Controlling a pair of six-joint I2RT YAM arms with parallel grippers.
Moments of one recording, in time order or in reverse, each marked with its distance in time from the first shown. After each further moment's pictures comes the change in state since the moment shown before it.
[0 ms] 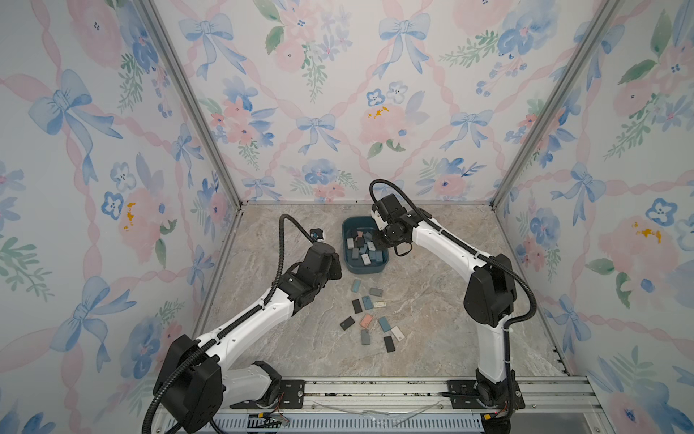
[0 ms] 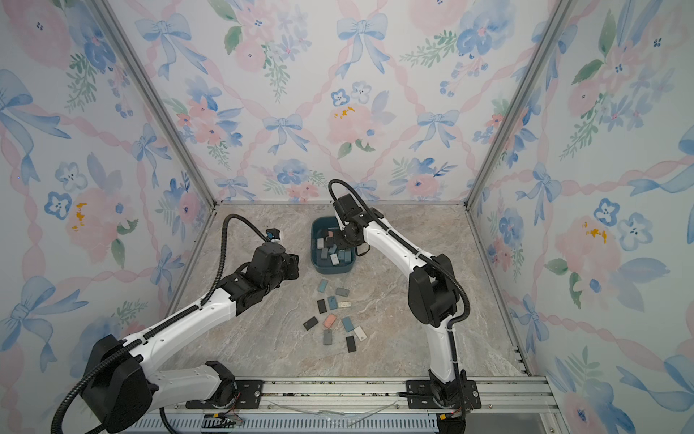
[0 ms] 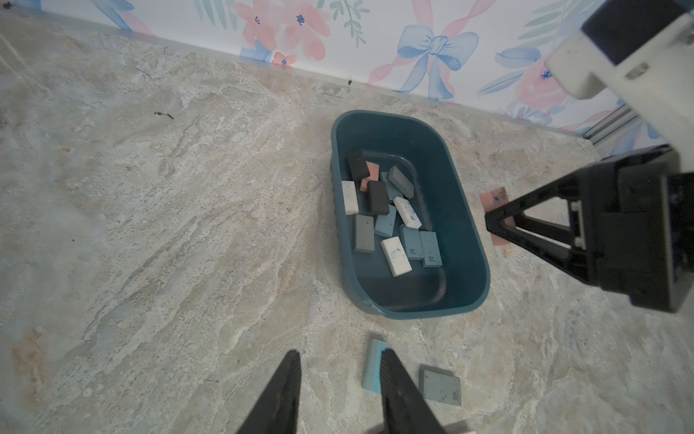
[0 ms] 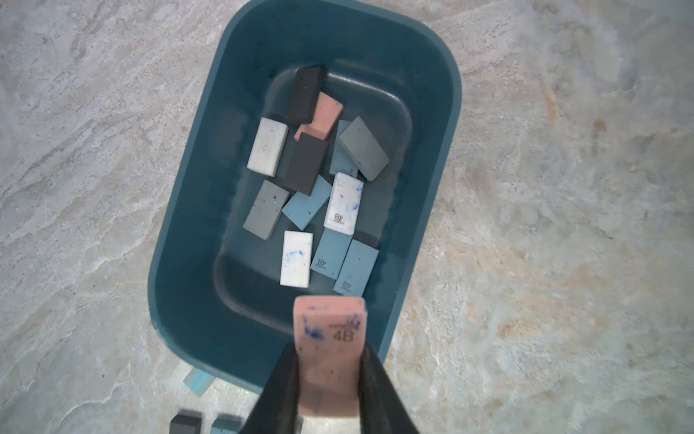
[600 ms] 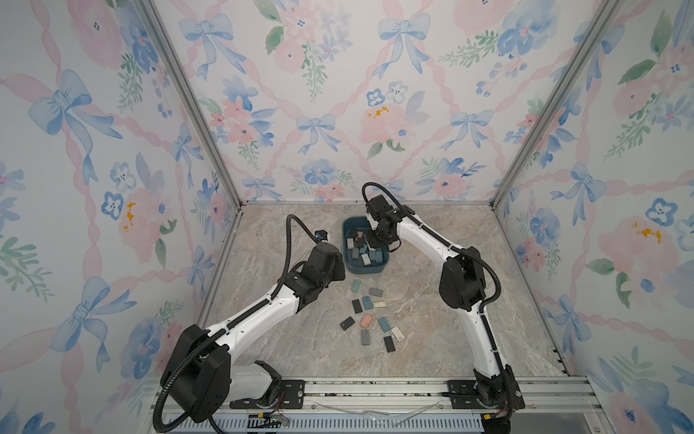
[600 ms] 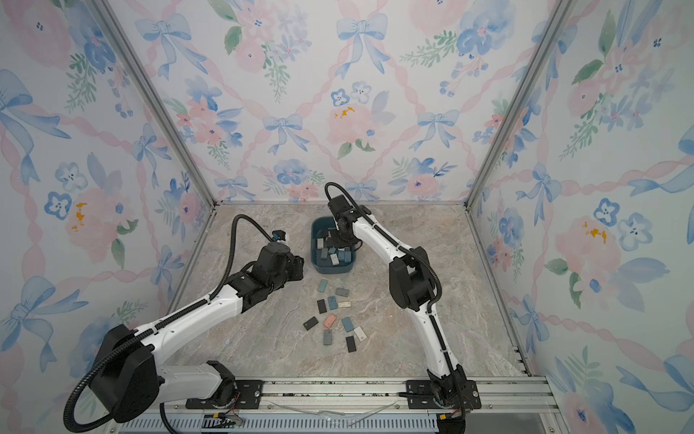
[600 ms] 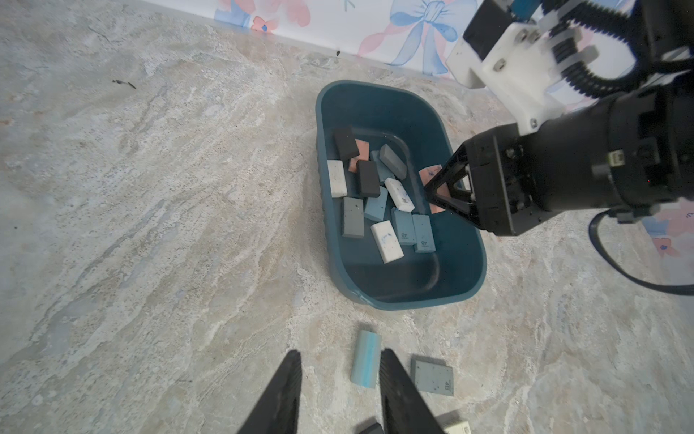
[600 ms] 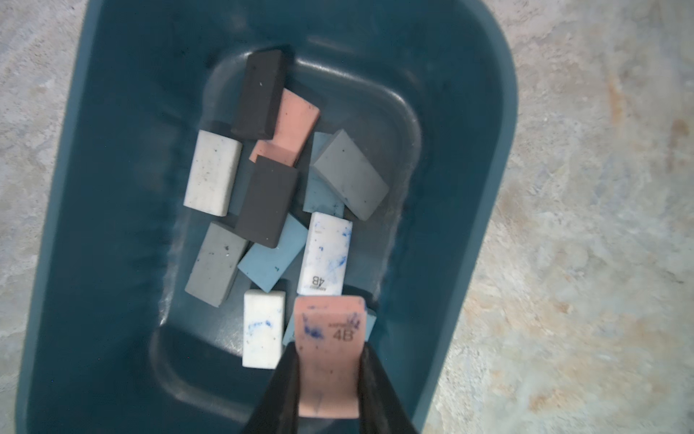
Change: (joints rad) left arm 0.000 0.054 0.000 0.020 0.048 -0.018; right arm -0.021 0.272 0.274 -0.106 0.019 0.005
